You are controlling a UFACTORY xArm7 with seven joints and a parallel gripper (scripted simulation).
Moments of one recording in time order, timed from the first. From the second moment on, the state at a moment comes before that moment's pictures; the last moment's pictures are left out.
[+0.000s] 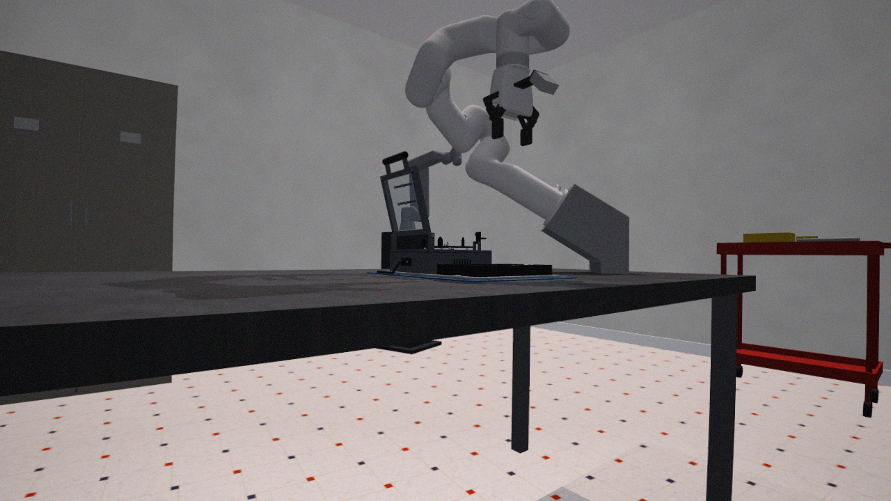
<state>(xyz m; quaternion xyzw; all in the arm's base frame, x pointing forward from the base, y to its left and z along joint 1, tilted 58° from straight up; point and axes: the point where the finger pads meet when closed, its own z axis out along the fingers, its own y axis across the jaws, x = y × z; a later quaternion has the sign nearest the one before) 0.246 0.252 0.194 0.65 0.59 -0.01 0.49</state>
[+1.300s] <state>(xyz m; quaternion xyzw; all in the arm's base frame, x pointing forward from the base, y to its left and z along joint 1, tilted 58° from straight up) 0.317 0.198 0.123 0.65 0.59 -0.01 0.49</state>
